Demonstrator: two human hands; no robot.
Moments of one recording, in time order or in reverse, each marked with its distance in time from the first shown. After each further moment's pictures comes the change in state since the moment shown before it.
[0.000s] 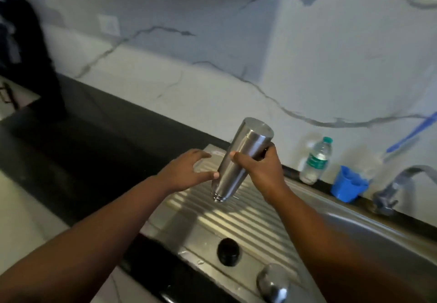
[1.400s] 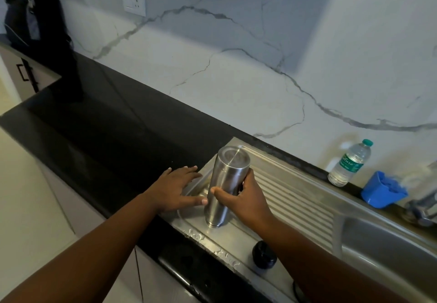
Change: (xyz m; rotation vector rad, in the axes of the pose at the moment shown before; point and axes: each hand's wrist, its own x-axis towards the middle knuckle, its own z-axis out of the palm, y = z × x) left_hand -0.050 -0.116 -0.022 0.250 -0.226 -0.046; right_hand -0.036 0.044 0.104 -0.283 -0.288 -0.009
